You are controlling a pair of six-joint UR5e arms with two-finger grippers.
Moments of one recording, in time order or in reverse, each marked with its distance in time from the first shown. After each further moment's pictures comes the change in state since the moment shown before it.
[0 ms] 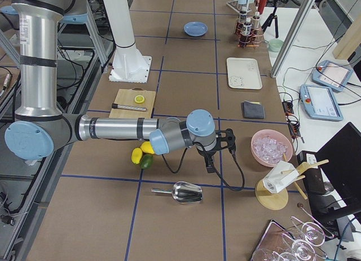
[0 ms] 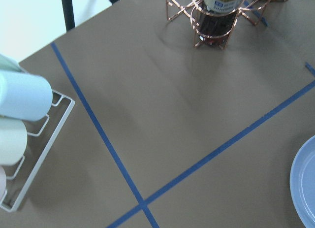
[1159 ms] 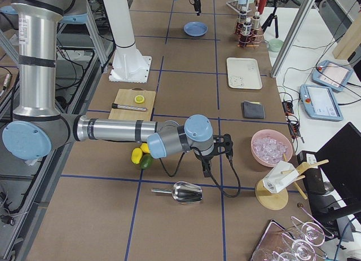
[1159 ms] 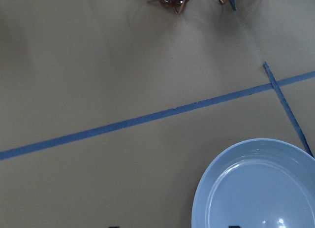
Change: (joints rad) left arm 0.419 0.166 0.042 -0.377 0.257 -0.802; right arm 0.000 -0.014 -0.021 0.005 -0.003 0.009
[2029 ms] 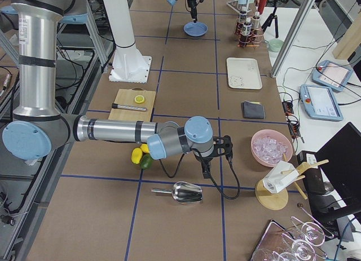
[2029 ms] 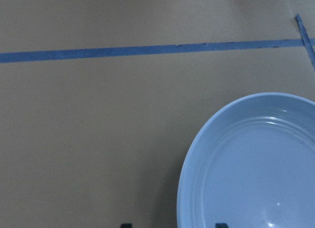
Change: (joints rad) left arm 0.119 -0.011 0.069 -0.113 0.061 -0.121; right arm 0.000 0.000 -0.009 0.000 0.000 0.000
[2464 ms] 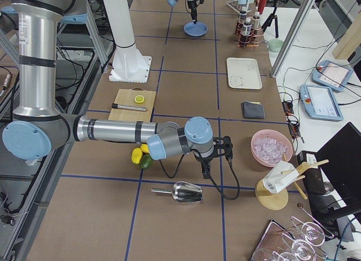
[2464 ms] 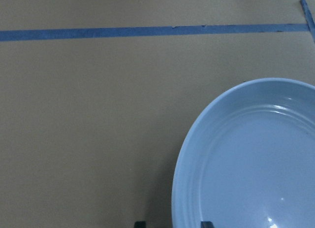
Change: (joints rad) left arm 0.008 -0.011 0.020 -0.002 0.005 -0.001; right arm 0.000 0.000 -0.003 0.000 0.000 0.000
